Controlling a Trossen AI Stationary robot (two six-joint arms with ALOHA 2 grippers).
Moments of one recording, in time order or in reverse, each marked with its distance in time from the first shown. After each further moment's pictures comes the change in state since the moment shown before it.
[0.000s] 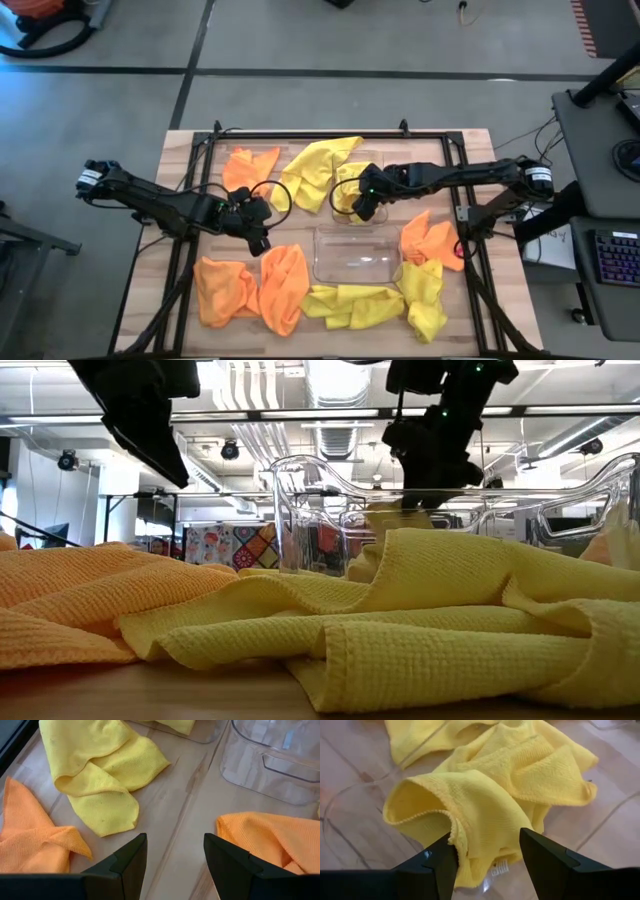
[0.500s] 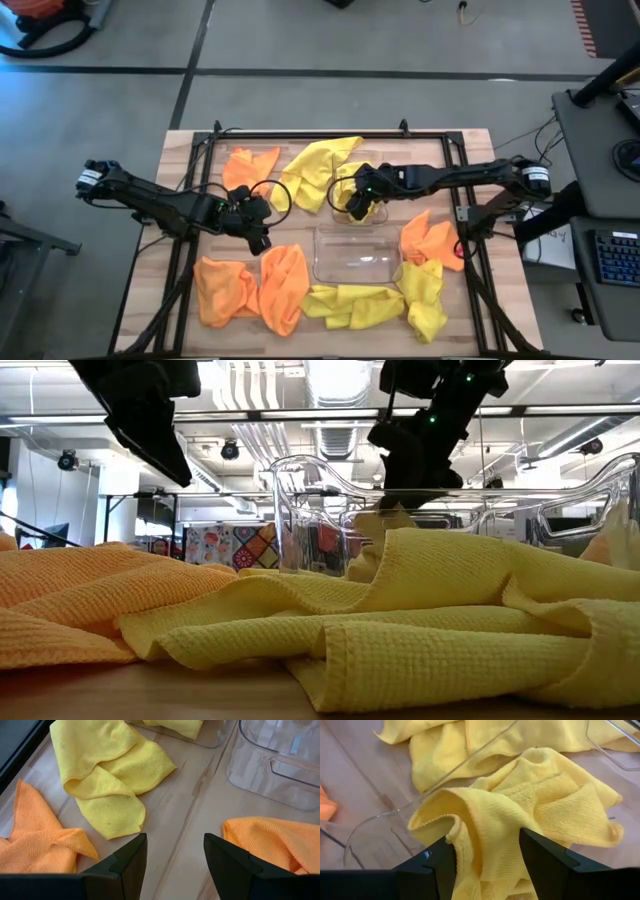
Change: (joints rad) left arm 0.000 0.000 0.000 0.002 -0.033 0.000; right arm -0.011 0.021 -0.040 0.196 0.007 -0.082
